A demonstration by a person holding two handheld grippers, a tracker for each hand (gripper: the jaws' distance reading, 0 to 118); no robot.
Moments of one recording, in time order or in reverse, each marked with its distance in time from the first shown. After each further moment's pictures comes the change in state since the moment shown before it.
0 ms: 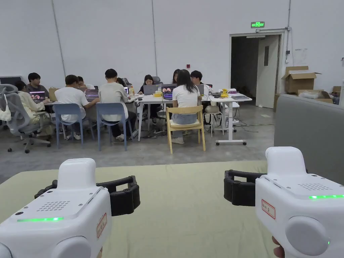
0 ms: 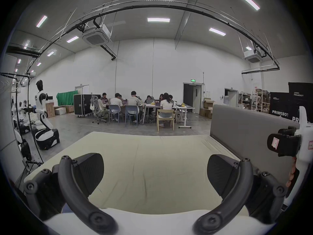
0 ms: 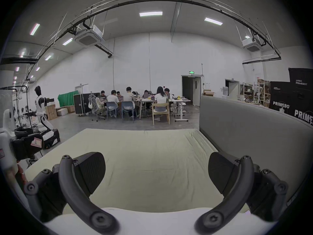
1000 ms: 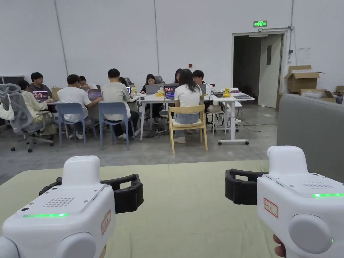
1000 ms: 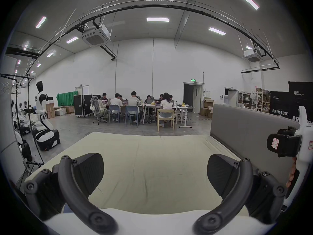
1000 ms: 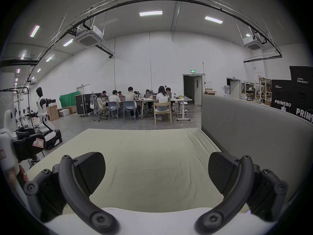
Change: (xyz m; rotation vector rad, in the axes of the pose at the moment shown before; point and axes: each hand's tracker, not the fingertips) left arm 0.000 0.002 0.000 -0.002 0.000 -0.005; right arm -0.002 0.001 -0.001 -0.006 0.018 -0.011
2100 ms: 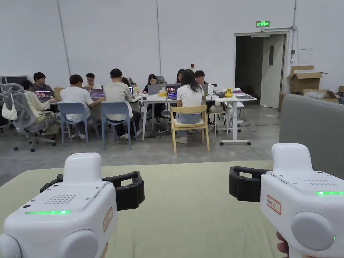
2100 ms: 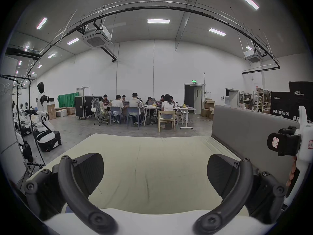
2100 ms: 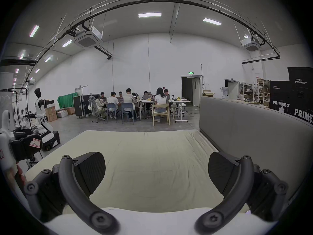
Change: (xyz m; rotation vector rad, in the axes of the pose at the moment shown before) left arm -0.003 0.004 0.004 0.014 0.010 -0.003; right arm -0.002 0.003 0.001 0.016 -0.020 0.000
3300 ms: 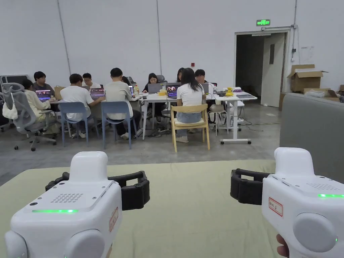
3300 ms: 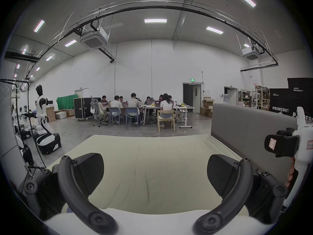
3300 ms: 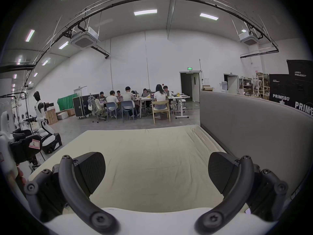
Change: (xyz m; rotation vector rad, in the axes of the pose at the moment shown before) left arm 0.009 0.000 -0.001 -0.004 -0.009 -0.025; right arm 0.004 -0.007 -0.005 -0.031 0.001 -0.042
